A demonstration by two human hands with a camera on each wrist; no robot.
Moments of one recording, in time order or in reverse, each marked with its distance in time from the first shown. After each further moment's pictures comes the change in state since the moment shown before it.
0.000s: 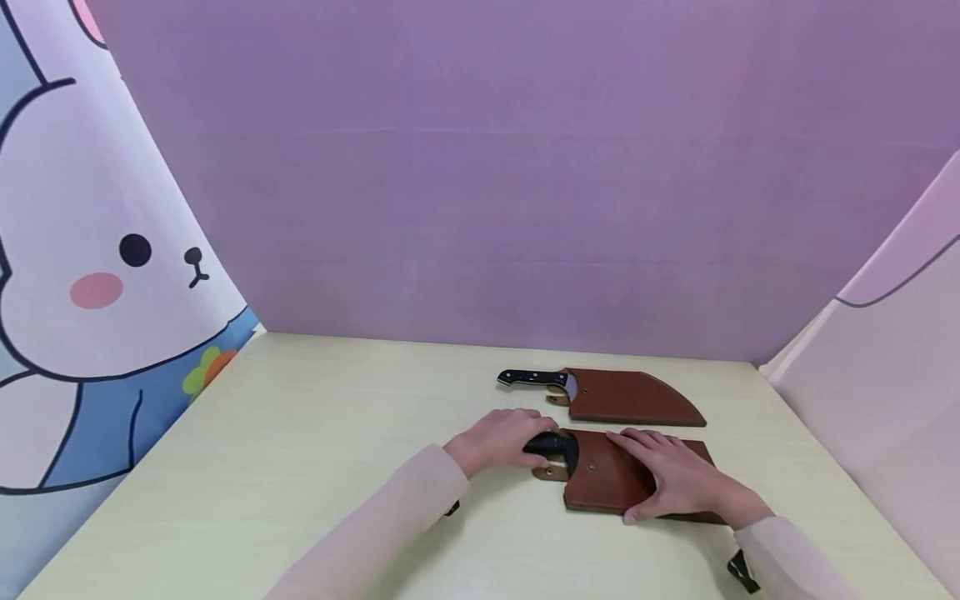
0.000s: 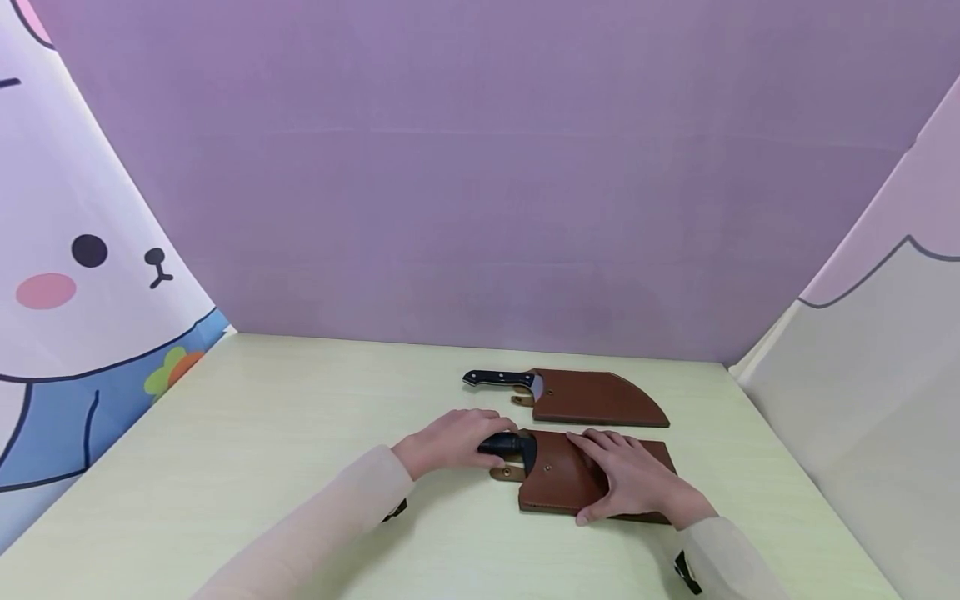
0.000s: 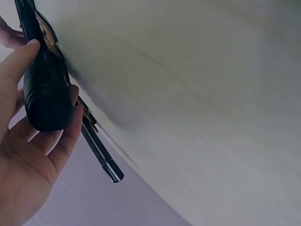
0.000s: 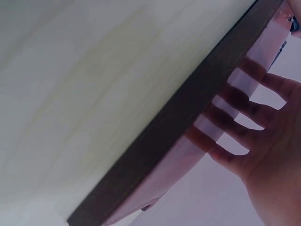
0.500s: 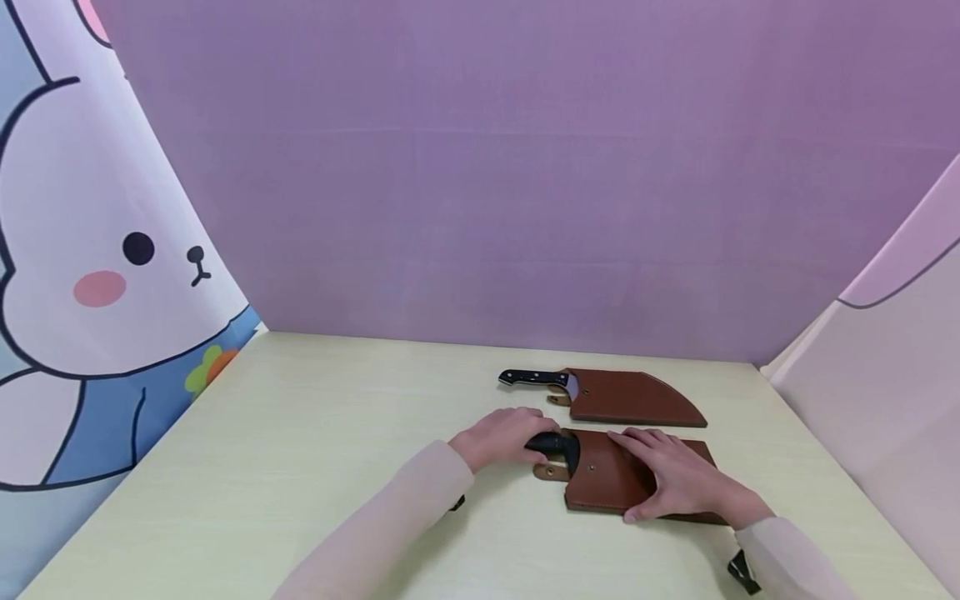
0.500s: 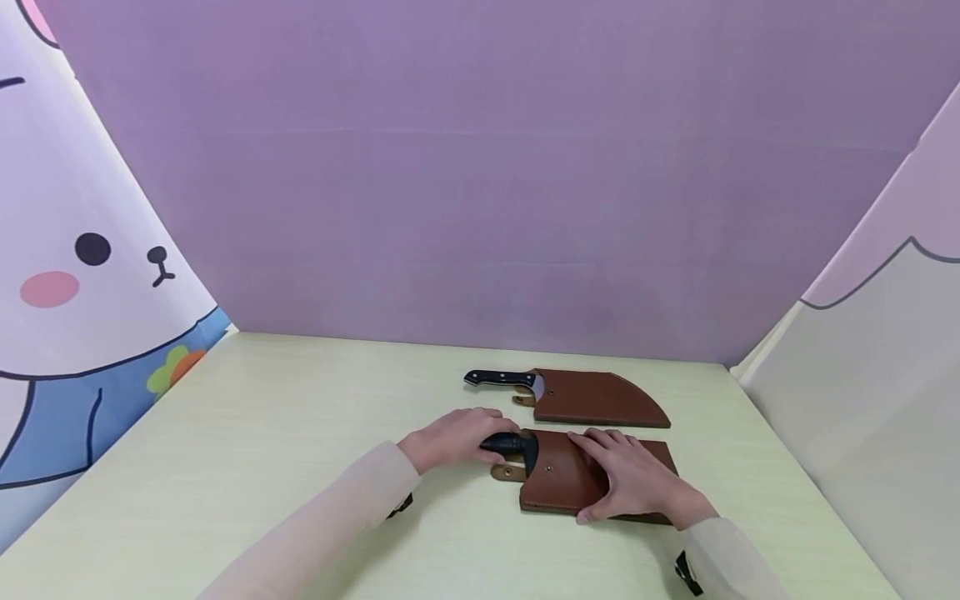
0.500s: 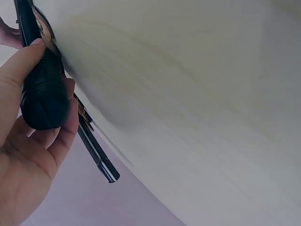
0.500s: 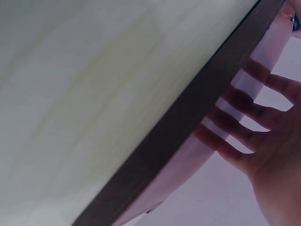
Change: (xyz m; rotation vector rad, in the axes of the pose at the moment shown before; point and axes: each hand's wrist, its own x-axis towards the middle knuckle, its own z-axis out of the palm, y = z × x) left_hand 0.004 -0.002 0.001 -0.019 -0.008 0.021; right_hand 0.001 0.001 0.001 -0.015 0.062 -0.025
